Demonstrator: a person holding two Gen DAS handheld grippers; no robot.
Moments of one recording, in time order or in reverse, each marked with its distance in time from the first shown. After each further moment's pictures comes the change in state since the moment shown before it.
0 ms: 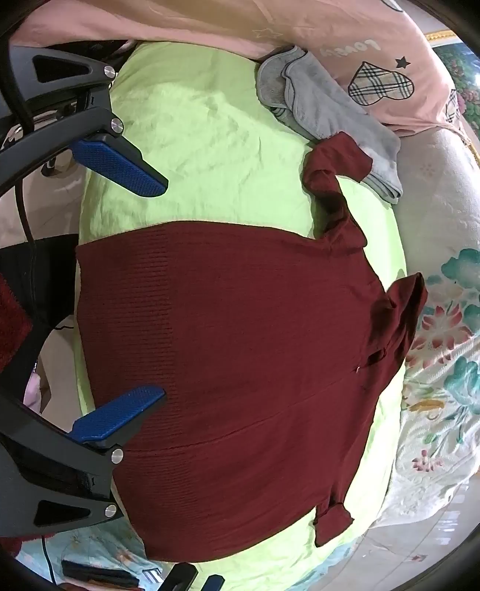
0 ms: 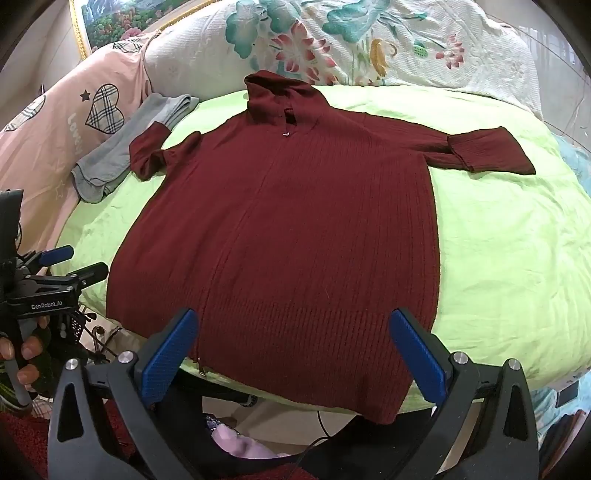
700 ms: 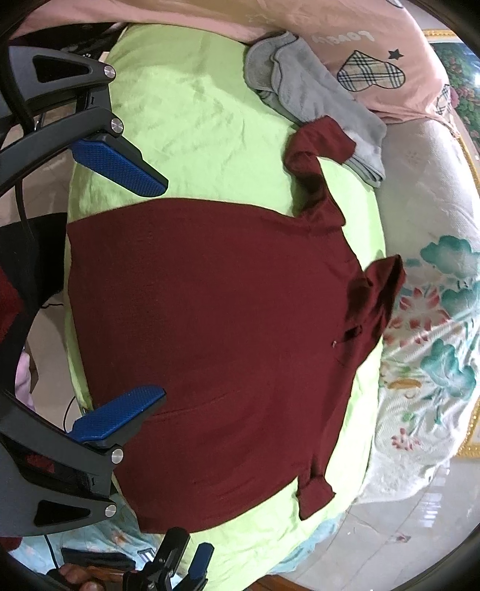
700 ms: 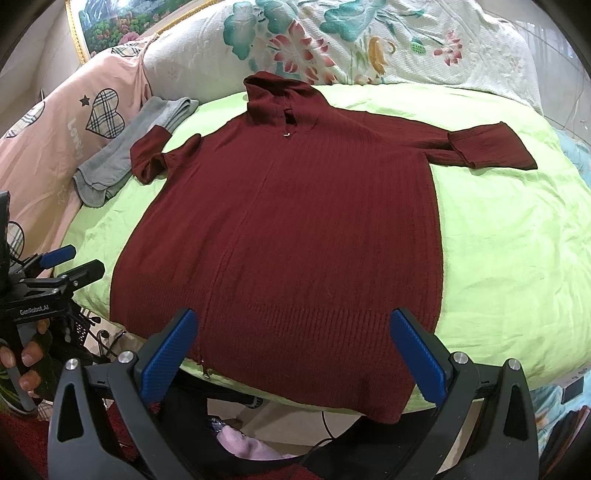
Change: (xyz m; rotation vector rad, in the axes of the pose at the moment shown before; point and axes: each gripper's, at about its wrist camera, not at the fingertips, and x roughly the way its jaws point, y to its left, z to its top) left arm -0.019 -0.010 0.002 -0.024 -0.109 -0.121; right arm -0.001 -0.002 -0.001 0.006 -0.007 0.015
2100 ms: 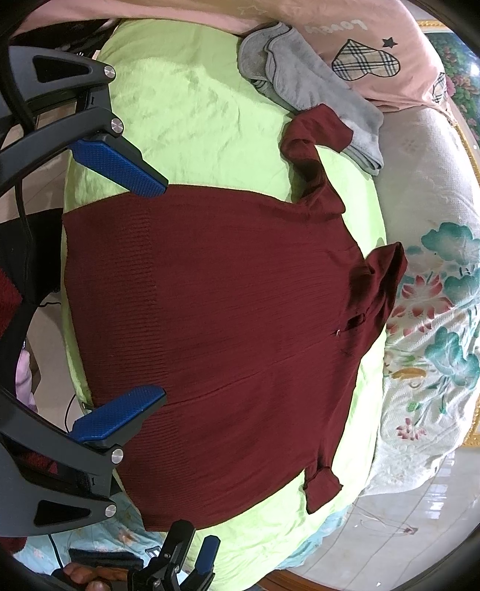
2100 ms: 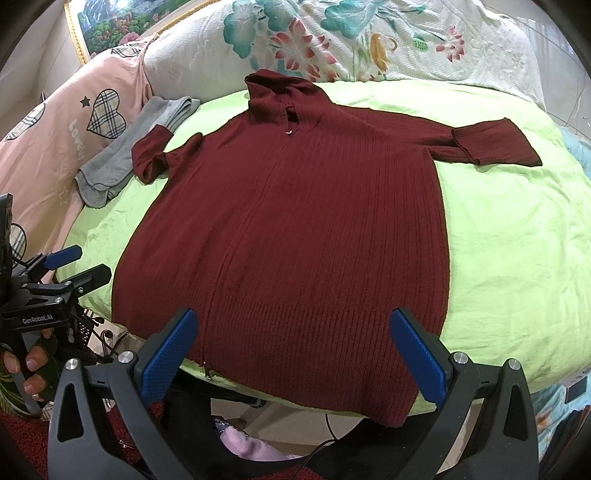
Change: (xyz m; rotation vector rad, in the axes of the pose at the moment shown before) left arm 0.009 -0.004 0.000 0.026 0.069 -0.025; right arm 0.004 0.001 -0.002 -0.011 0.004 -0.014
